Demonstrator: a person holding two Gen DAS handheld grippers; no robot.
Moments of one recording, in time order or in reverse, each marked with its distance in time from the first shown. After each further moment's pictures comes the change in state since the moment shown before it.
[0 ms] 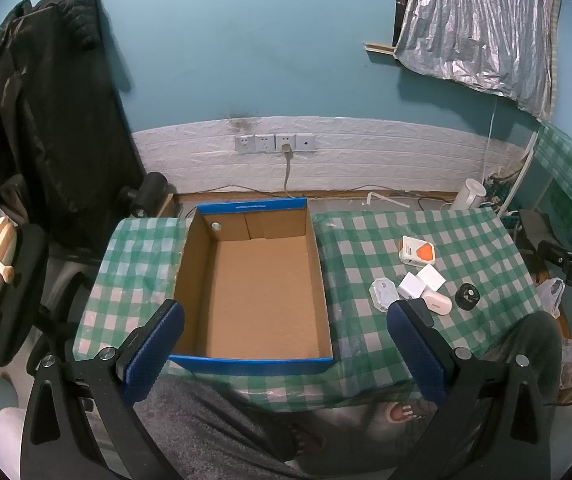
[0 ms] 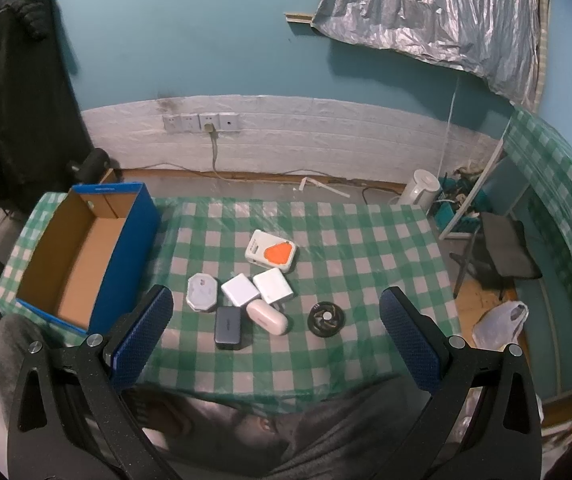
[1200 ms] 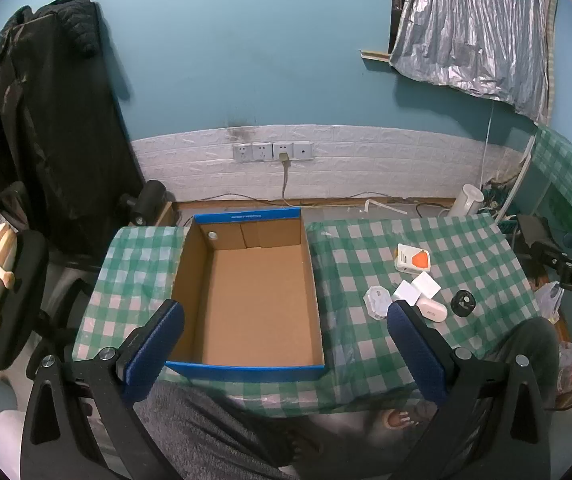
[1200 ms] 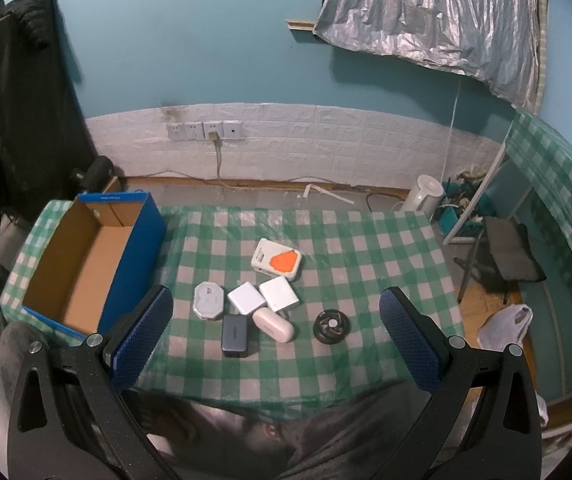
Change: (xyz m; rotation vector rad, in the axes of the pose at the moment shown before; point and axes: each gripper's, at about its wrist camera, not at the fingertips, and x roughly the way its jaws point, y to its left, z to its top) left arm -0.007 -0.009 0.005 0.003 -0.028 0.001; right arm 0.000 0.000 0.004 0.003 -0.015 0.007
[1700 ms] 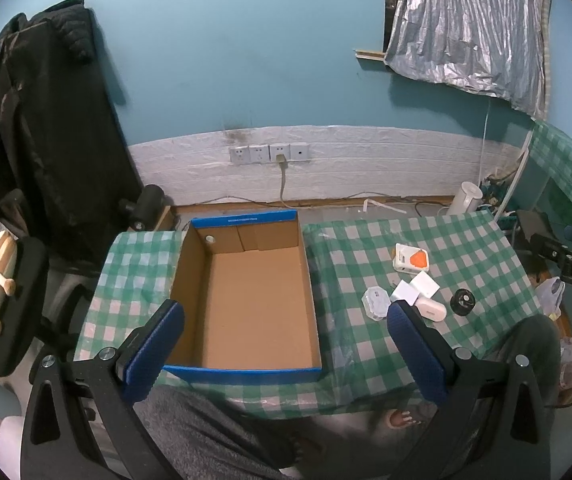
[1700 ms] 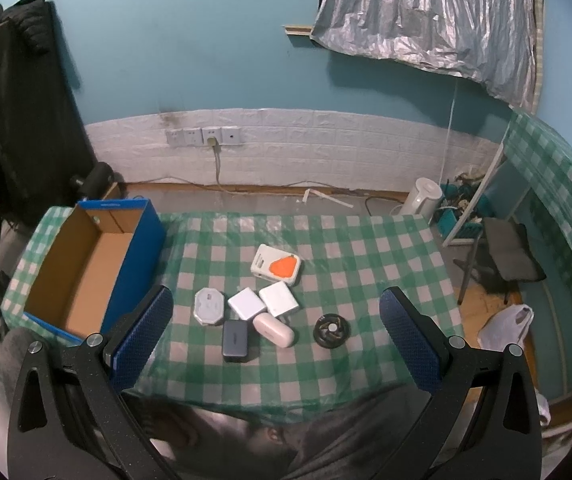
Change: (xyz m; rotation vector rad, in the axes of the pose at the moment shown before) left arm -0.001 -0.009 0.001 0.015 -0.004 0.000; right arm -0.001 -0.003 0.002 0.003 -0.016 0.003
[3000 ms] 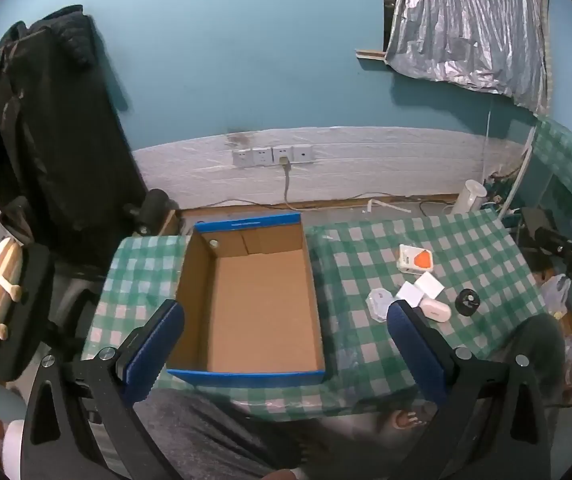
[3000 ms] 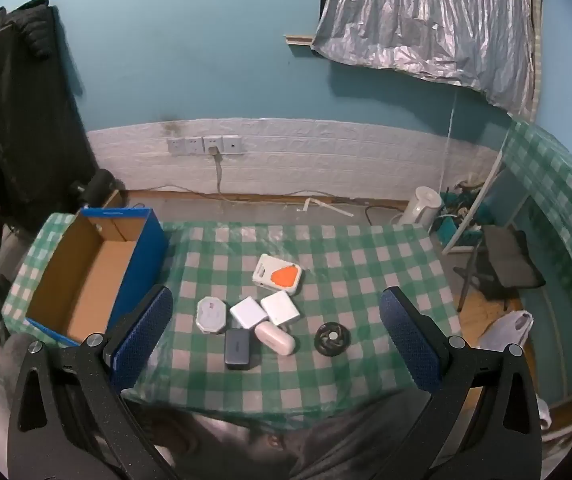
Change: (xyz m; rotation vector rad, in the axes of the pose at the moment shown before) left arm -0.001 -0.004 0.003 0.022 -0.023 0.043; right arm -0.007 0.002 0.008 -0.009 -0.025 -0.006
